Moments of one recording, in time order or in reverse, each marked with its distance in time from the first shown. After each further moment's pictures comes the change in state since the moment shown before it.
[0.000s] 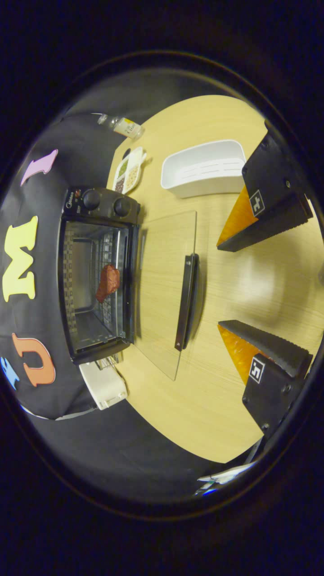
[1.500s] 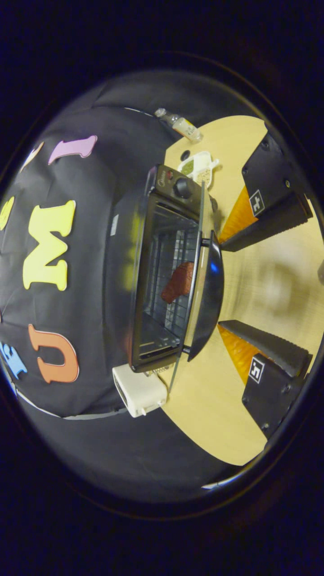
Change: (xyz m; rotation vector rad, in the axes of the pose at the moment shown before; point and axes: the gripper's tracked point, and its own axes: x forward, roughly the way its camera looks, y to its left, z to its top) arm -0.009 0.000 0.164 -0.092 -0.221 -0.065
